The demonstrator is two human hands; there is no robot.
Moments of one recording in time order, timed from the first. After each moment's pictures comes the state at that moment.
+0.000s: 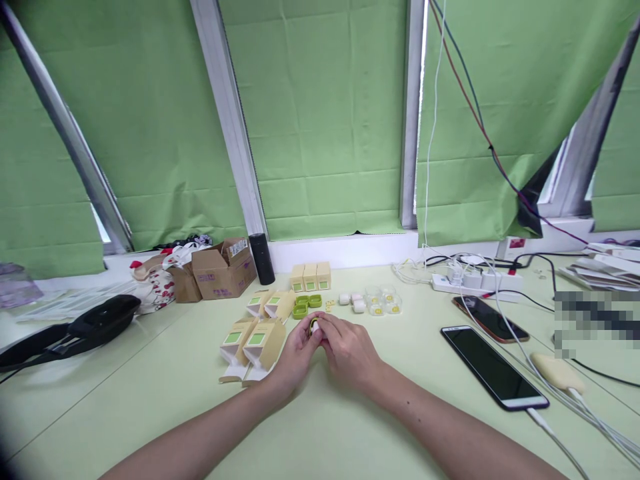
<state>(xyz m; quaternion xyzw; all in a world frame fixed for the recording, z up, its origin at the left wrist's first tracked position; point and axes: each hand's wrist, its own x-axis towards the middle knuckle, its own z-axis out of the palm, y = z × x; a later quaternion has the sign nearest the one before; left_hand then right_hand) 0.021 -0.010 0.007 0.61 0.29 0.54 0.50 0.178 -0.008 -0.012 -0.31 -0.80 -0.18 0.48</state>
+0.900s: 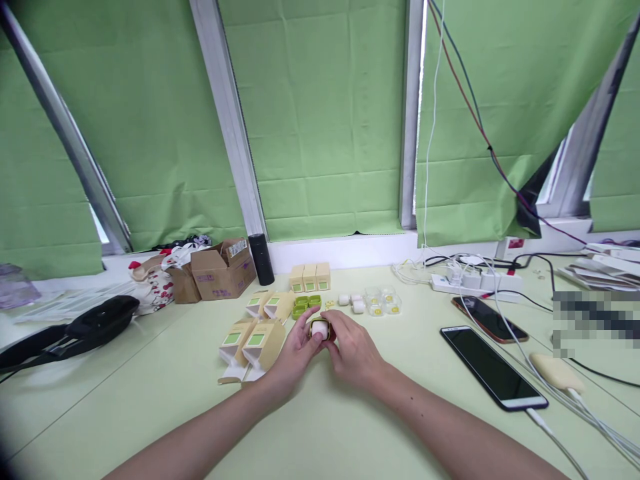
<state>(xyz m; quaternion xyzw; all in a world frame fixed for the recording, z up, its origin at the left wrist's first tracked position) 0.016 -0.006 -0.002 0.56 0.28 0.51 0.59 0.186 -0.010 -0.011 -0.34 -0.81 0.01 0.48</state>
